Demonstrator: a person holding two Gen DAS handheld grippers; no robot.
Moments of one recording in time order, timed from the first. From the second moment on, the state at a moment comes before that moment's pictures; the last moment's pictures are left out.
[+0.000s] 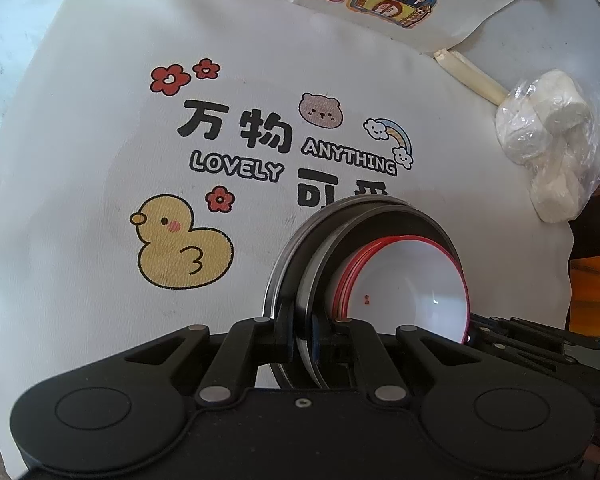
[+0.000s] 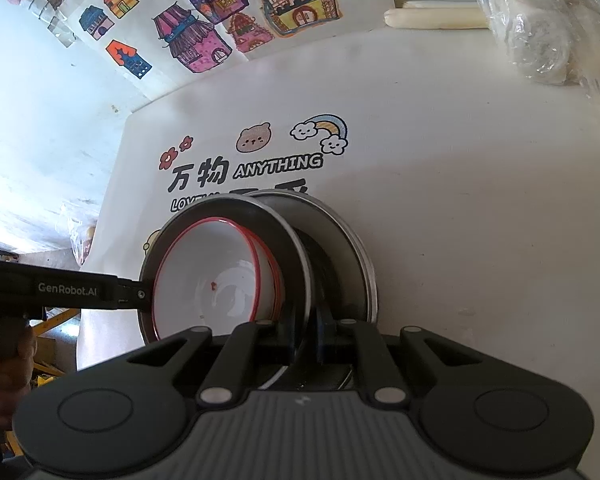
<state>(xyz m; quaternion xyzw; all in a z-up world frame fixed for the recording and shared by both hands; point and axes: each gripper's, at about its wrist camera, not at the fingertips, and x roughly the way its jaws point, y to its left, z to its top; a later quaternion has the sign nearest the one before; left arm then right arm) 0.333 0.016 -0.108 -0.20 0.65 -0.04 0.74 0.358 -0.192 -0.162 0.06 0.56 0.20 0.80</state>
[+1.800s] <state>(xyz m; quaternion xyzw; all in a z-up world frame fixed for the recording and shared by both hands) 0.296 0.024 -0.068 -0.14 0.56 -0.02 0.81 0.301 -0.212 -0.117 0.03 0.47 0.15 0.87</state>
